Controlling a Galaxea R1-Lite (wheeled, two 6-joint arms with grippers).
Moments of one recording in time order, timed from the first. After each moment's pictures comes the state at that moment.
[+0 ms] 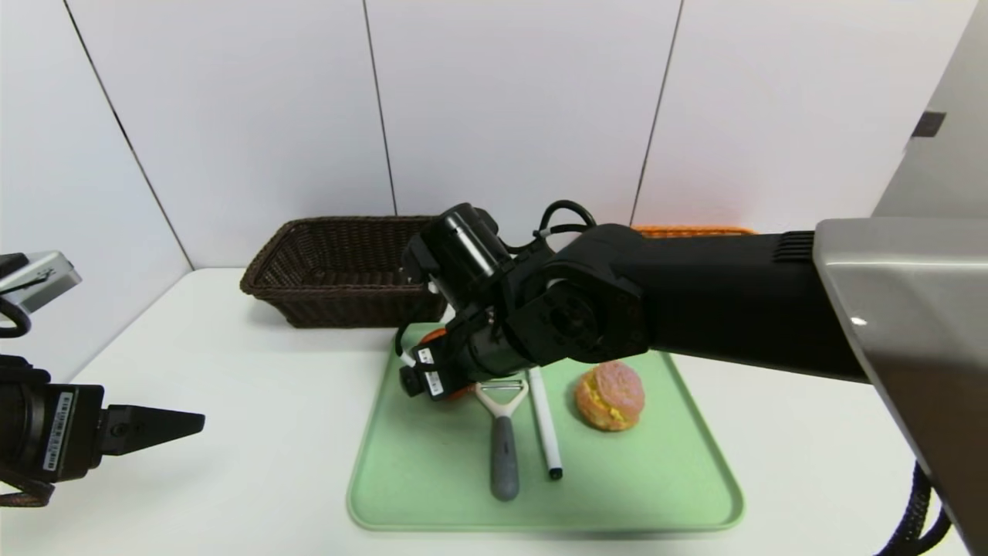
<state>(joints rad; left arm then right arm) -0.04 1.13 -0.93 0.55 -0.16 -0.06 0.90 2.22 -1.91 0.50 -0.17 0.22</state>
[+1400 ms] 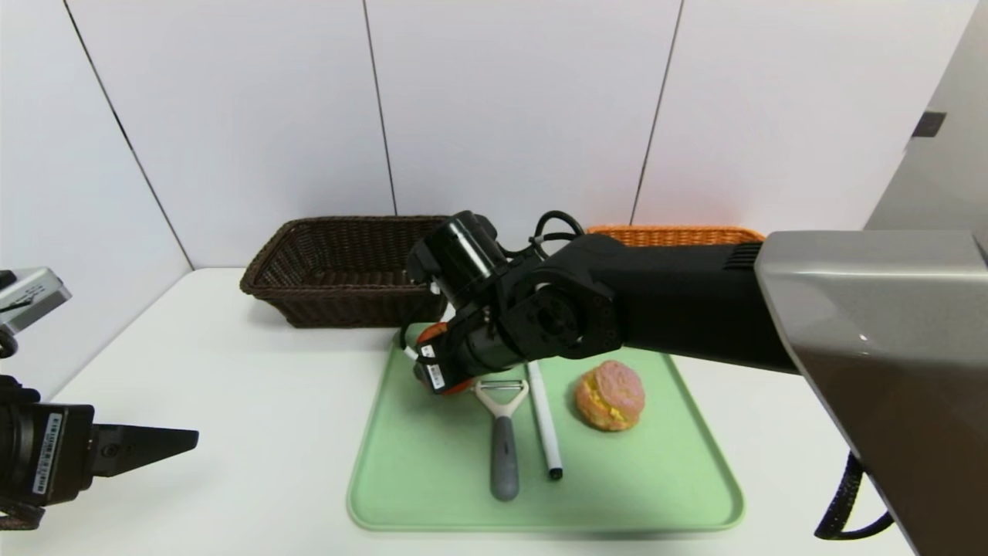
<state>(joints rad) -0.04 1.10 -0.89 0.55 -0.16 -0.07 0.88 2.28 -1.95 0.47 -0.17 0.19</state>
